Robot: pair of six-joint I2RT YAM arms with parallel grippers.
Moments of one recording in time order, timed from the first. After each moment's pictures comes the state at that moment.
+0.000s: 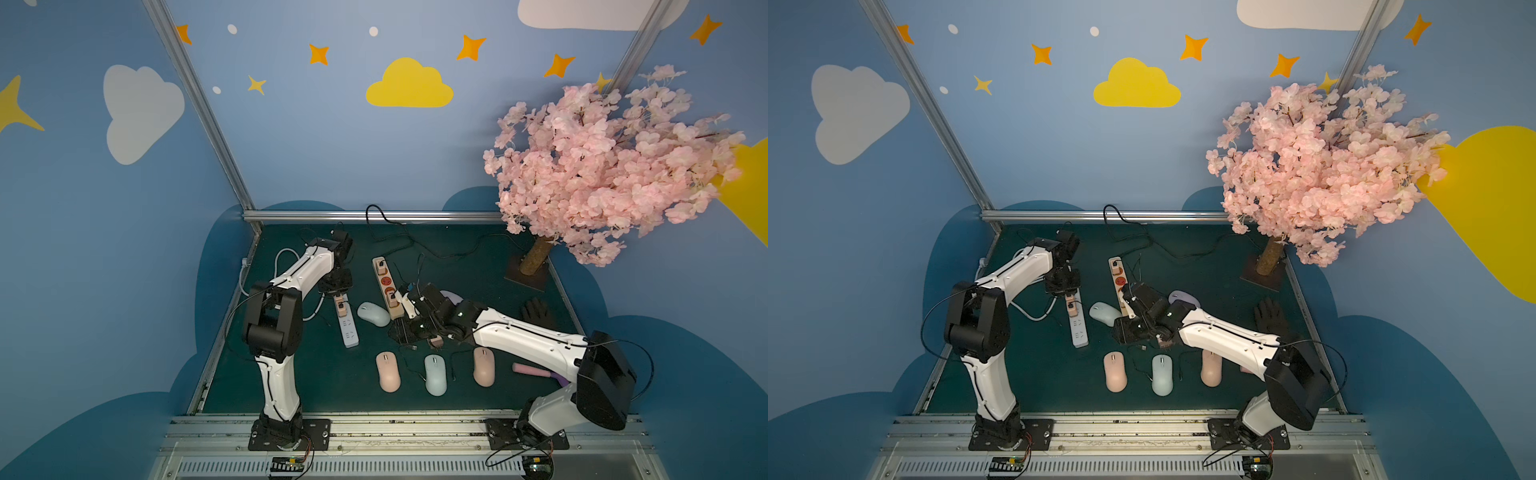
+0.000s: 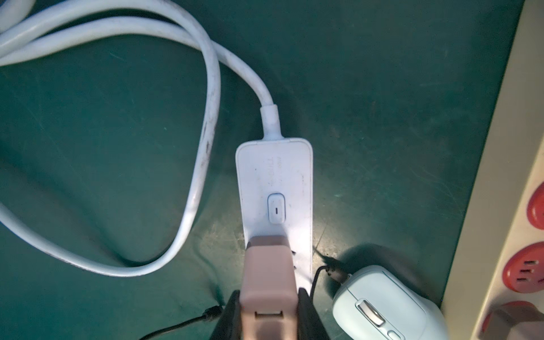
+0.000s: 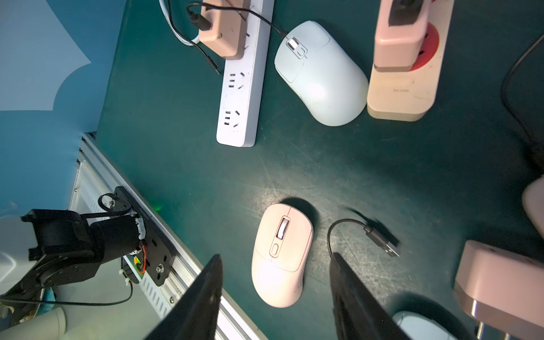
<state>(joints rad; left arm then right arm) -0.25 1.94 1.55 -1.05 -0.08 -0.49 0.97 1.52 1.09 -0.47 -0.19 0.59</state>
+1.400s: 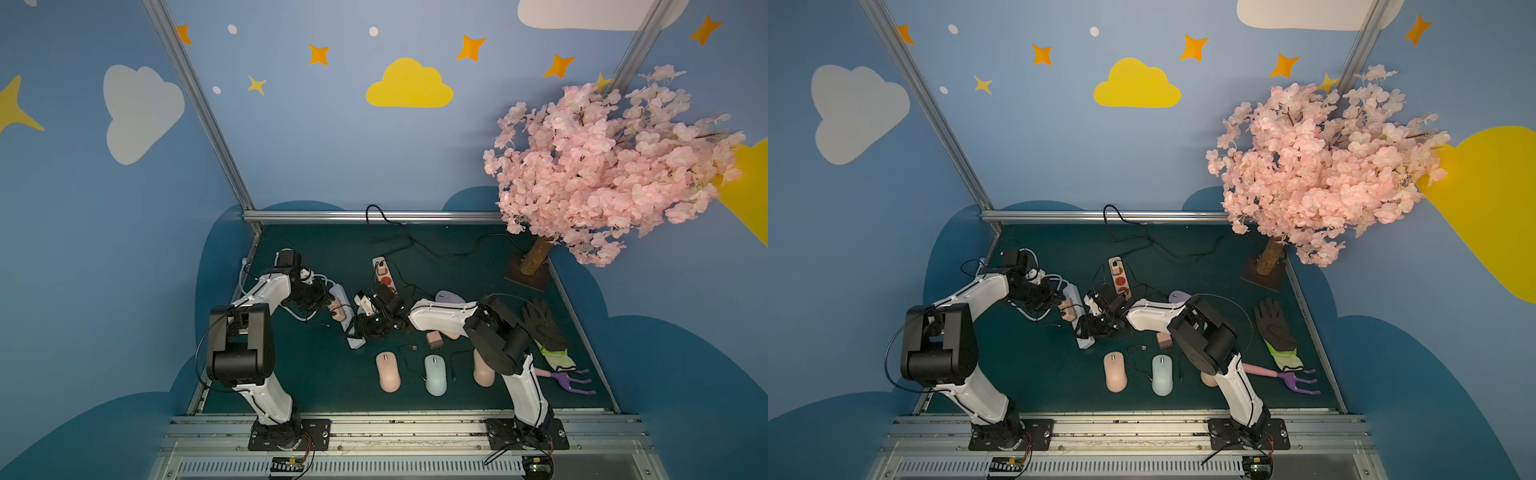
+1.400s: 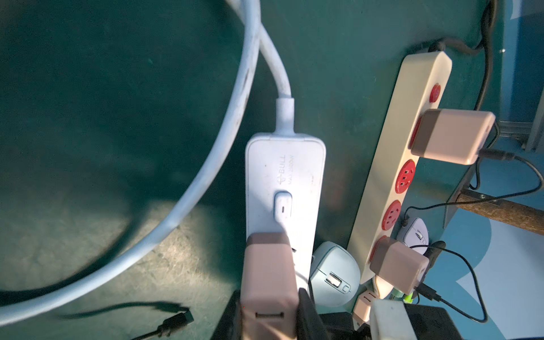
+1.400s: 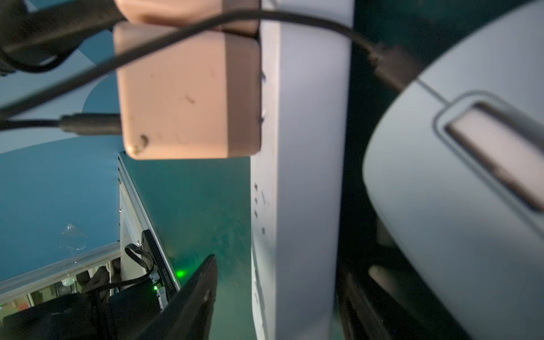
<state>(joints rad) 0.07 1.71 1.10 -0.65 0.53 -0.48 0.98 2.14 1.42 -0.15 -0.46 0.73</state>
